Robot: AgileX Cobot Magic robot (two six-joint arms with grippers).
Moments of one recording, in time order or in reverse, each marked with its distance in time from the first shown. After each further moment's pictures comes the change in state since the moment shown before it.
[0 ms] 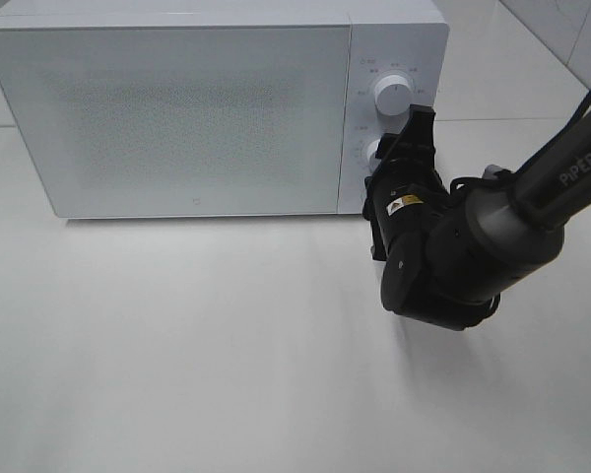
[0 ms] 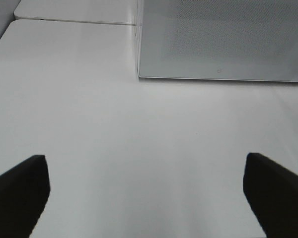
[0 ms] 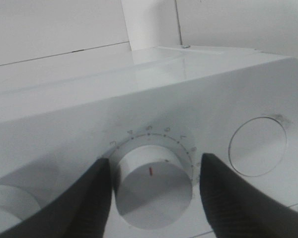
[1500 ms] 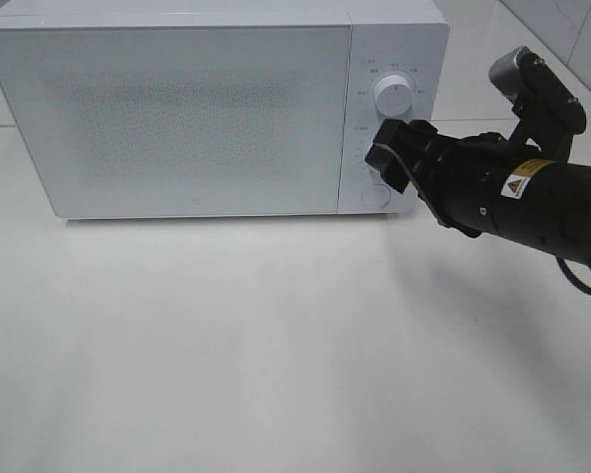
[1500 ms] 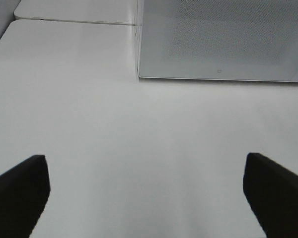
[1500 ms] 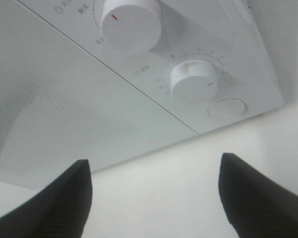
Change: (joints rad) left arm 0.000 0.000 0.000 0.000 0.000 0.000; right arm -0.150 -0.575 0.309 -0.593 0.619 -0.821
